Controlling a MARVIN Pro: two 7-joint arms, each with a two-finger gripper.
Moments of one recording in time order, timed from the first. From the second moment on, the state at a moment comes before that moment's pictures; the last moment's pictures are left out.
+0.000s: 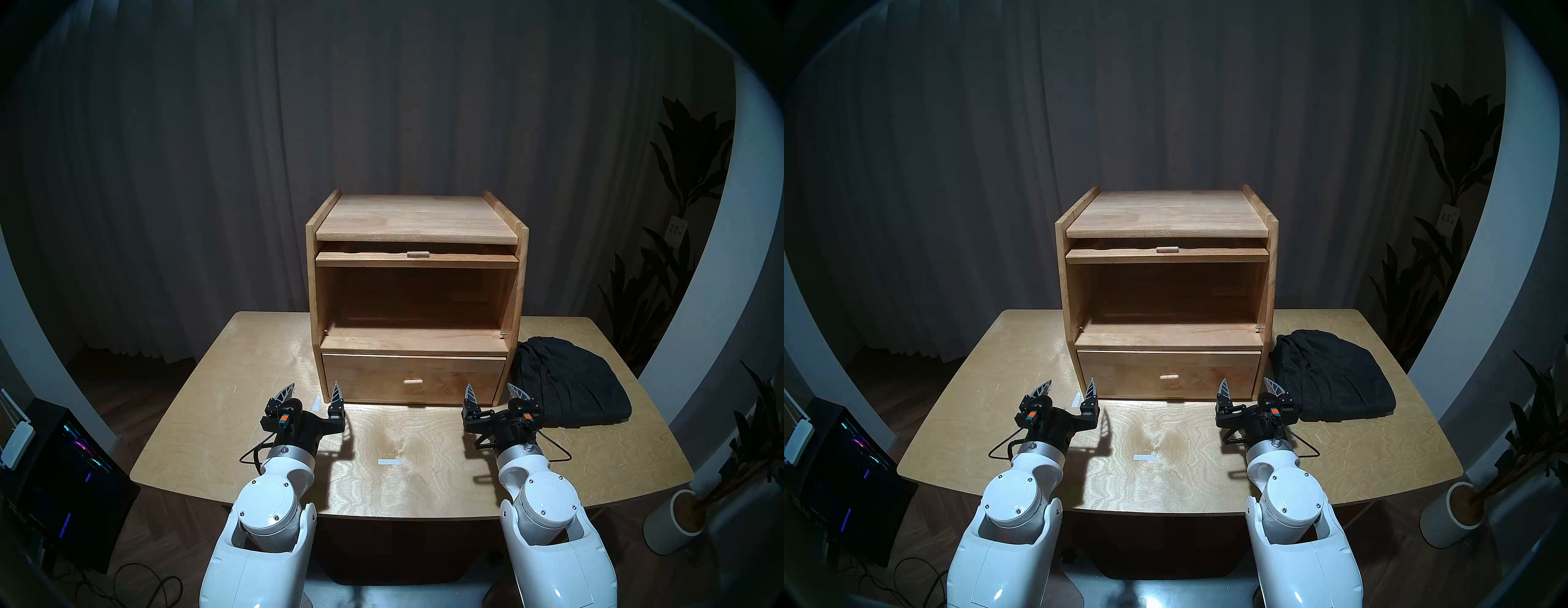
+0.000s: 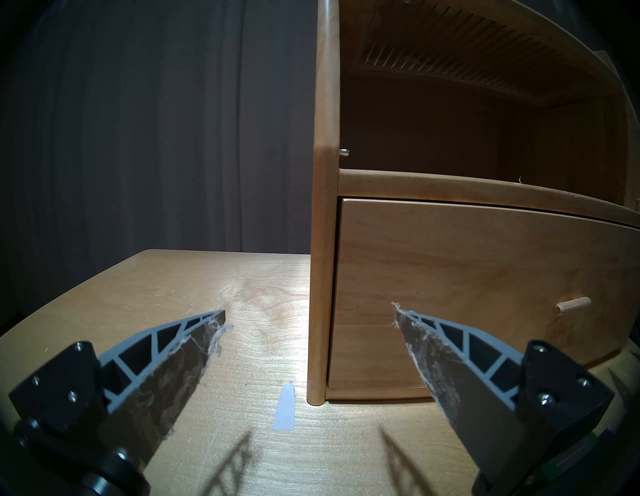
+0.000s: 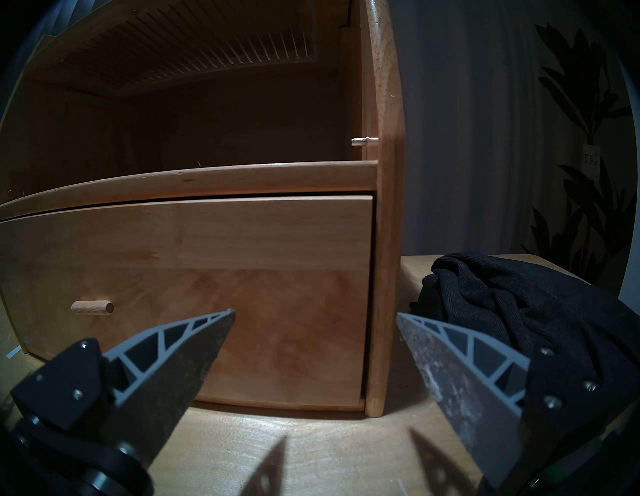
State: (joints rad) left arm 1.94 -1.58 -1.50 -1.84 0.01 -0.03 0.02; right arm -1.91 -1.57 1.53 -1.79 0.01 -0.03 -0.01
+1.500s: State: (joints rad) left arm 2.19 -1.28 -1.97 -2.06 -0.40 -0.12 -0.14; right arm -1.90 -1.57 1.53 -1.77 0.00 -0.03 -0.01
